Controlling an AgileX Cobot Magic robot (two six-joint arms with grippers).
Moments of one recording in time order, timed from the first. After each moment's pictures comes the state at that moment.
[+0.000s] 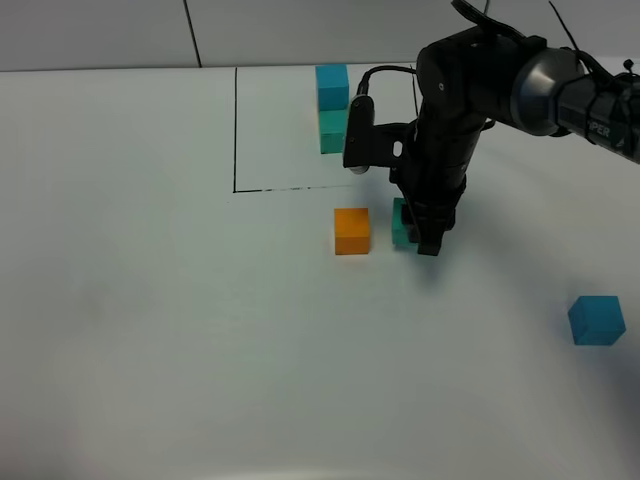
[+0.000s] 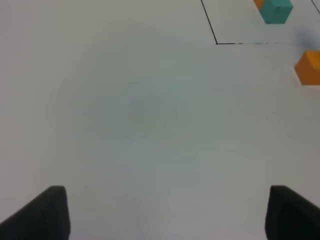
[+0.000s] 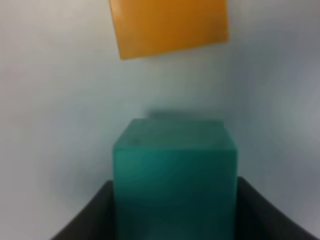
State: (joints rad) left arm -0.04 0.00 -0.51 -0.08 1.05 -0.03; right arm 0.49 2.17 -1.65 -0.03 0.99 -1.07
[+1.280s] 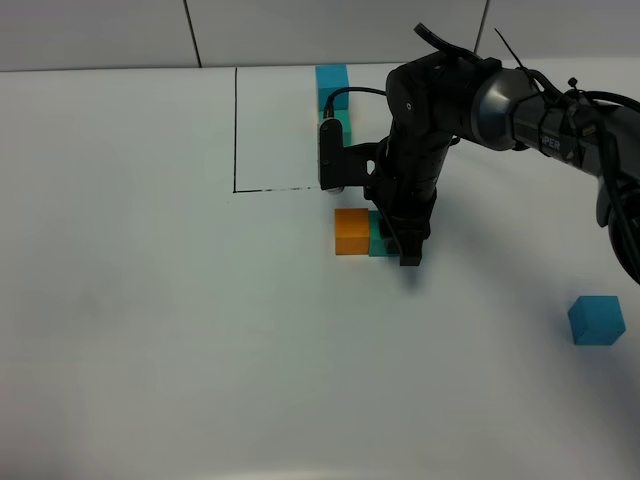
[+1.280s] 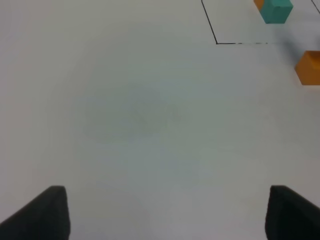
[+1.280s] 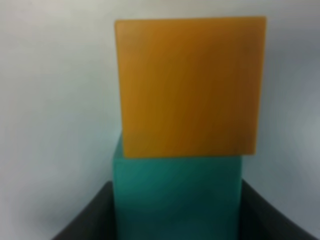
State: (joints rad) left arm -0.04 0.00 -0.51 -0.08 1.05 -0.03; right arm 0.53 2.26 -1.70 0.00 0.95 -1.16
